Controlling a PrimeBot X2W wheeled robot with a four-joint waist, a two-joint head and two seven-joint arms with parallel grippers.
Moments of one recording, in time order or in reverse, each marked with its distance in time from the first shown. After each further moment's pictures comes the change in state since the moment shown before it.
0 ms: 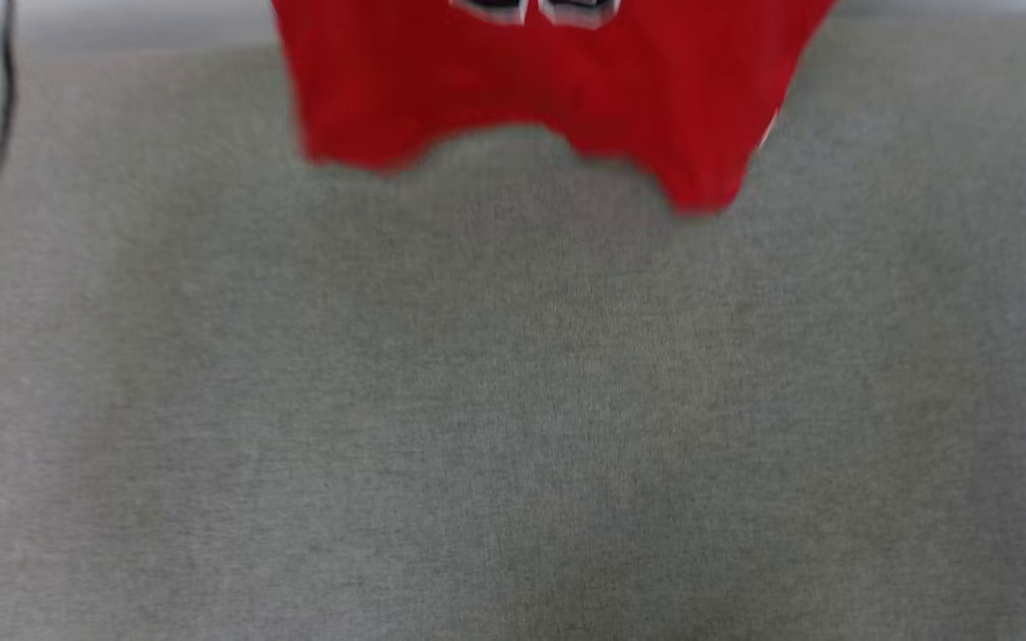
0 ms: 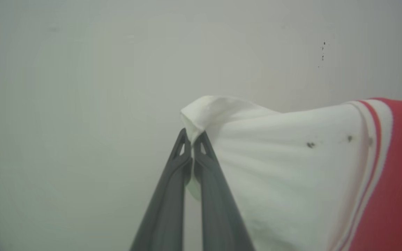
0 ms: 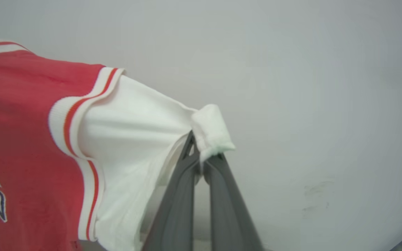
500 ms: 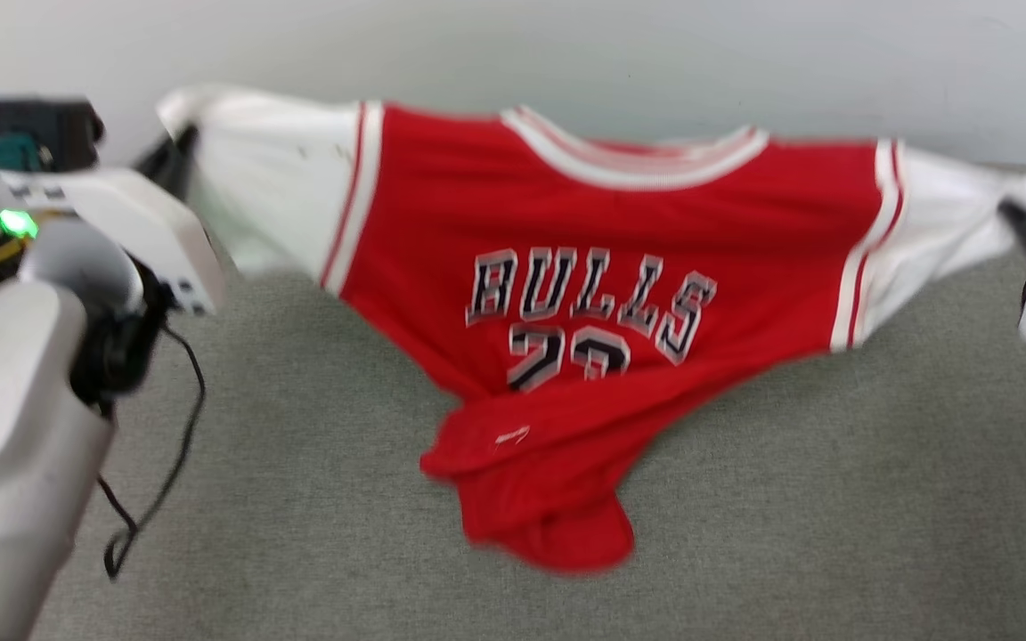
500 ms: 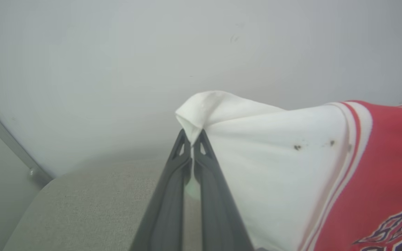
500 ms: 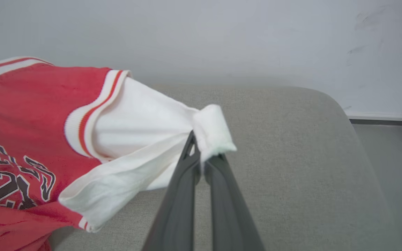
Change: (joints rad) left arm 0.612 0.012 -0.075 -0.278 -0.085 0.063 0.223; right arm 0.655 0.025 -0.072 -0.164 0.157 0.000 0.272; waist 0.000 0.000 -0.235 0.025
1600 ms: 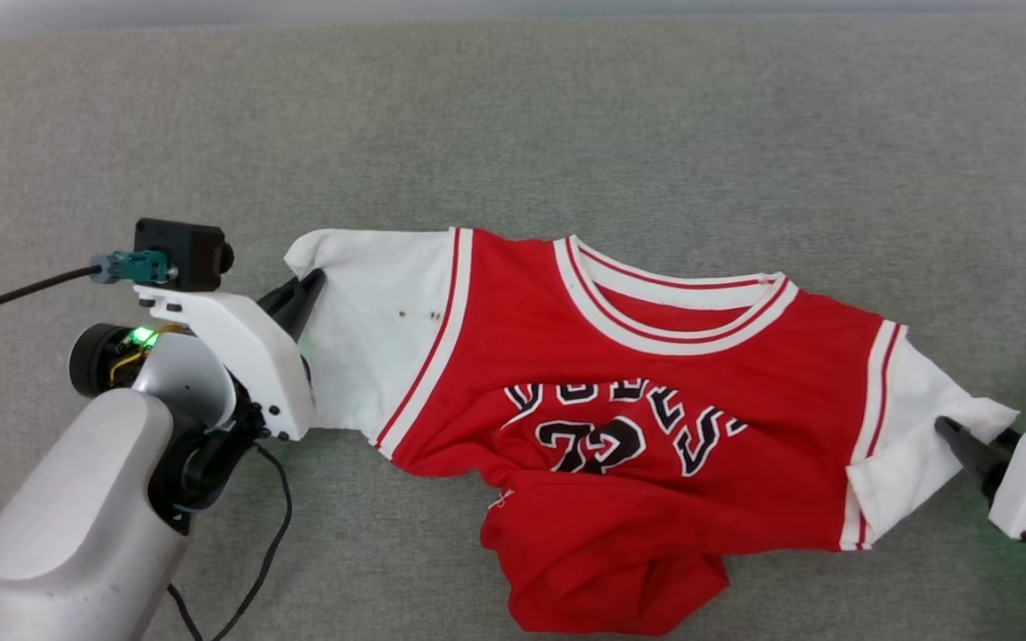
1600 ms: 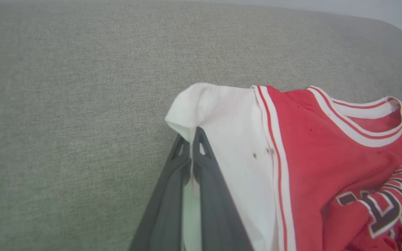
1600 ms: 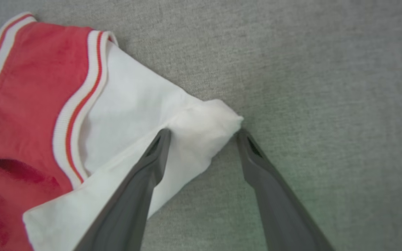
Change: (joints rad) left arm 0.181 -0.029 -0.060 -0.134 -0.092 -0.078 0.117; right arm 0.352 0.151 -0.162 -0.112 0.035 -0.001 0.108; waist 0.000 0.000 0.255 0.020
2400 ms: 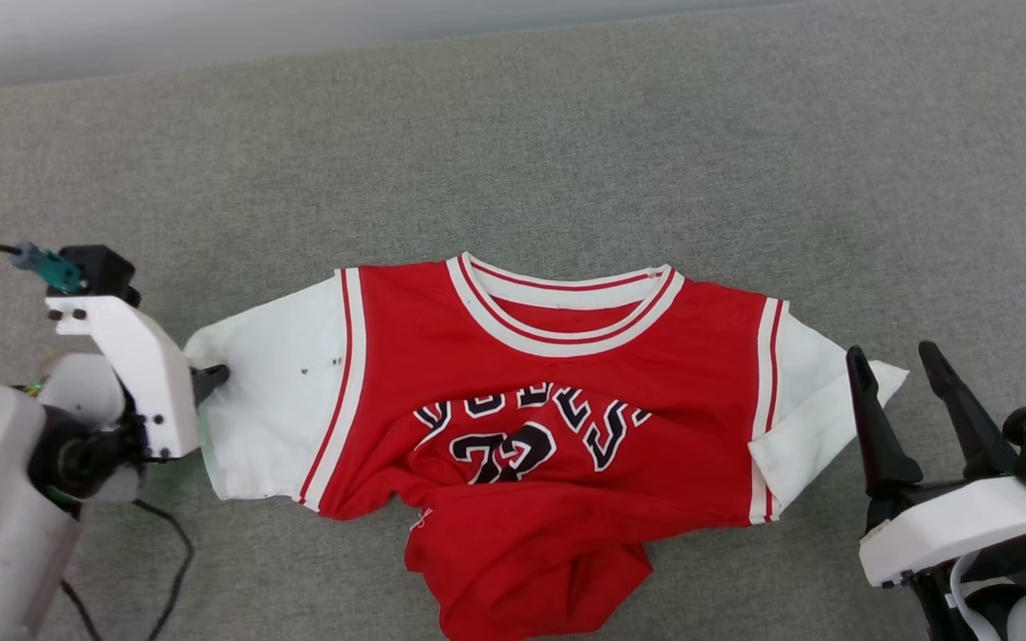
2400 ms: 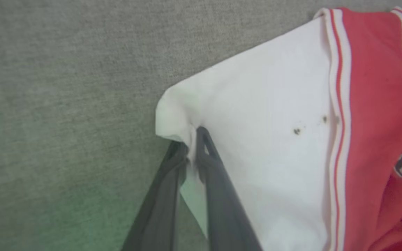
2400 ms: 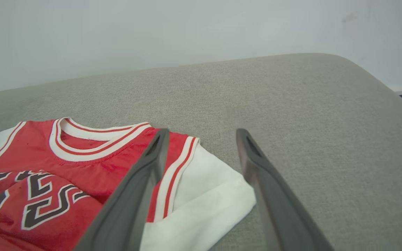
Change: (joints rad) left arm -0.032 0.112 0.014 0.225 -0.160 -0.089 0.376; right arm 0.164 0.131 0.224 -0.218 -0.209 0.000 -0.742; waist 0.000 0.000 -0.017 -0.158
